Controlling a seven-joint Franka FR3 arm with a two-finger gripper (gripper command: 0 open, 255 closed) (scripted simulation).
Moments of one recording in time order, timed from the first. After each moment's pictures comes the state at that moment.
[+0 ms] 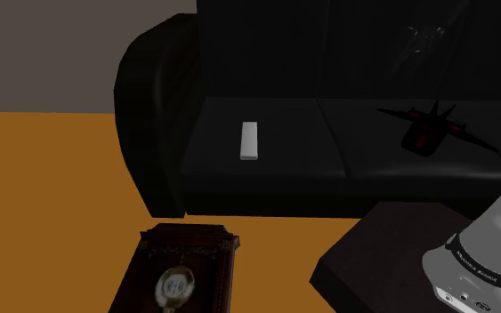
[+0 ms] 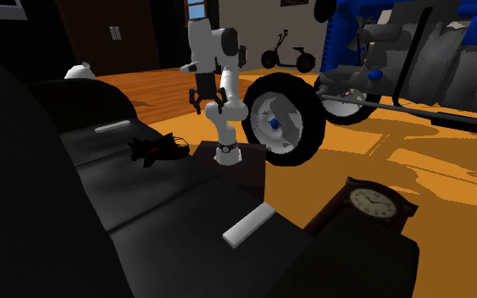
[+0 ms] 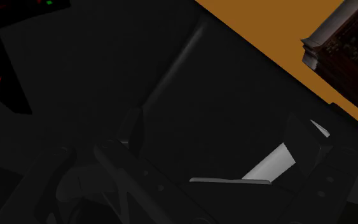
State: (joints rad) arm 0.00 -0.76 -0.05 -2.35 0.05 1.70 0.03
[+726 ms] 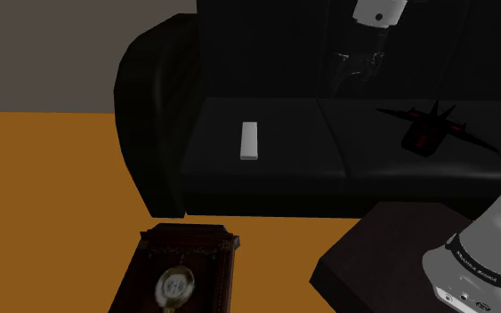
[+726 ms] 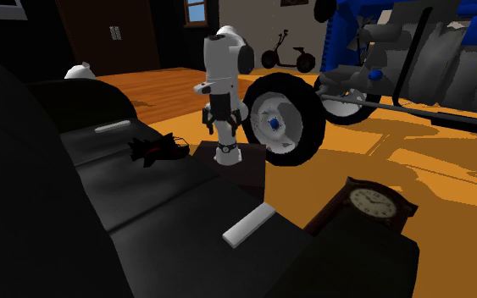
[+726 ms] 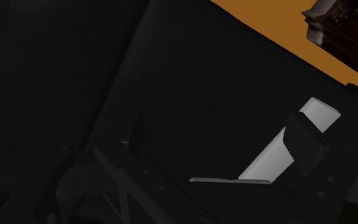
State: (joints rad) arm 0.01 -0.49 0.10 -2.29 0.09 1.89 0.26
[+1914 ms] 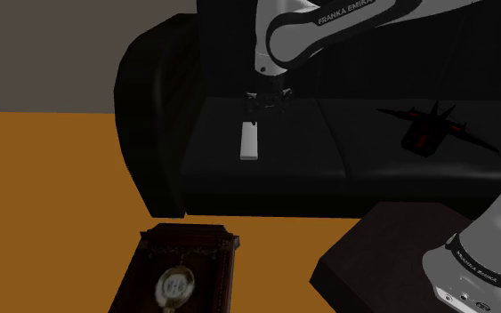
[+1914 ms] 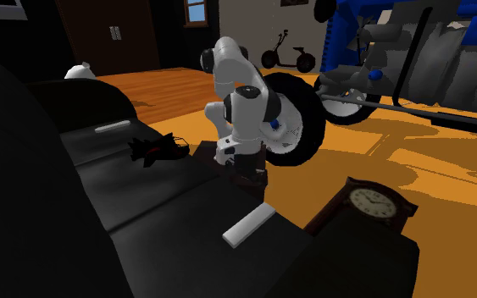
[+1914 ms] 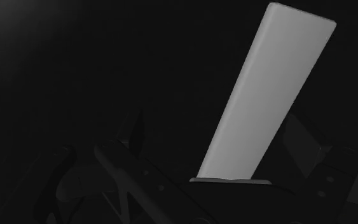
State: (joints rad) arm 0.05 0.21 0.25 -1.83 -0.07 2.05 0.74
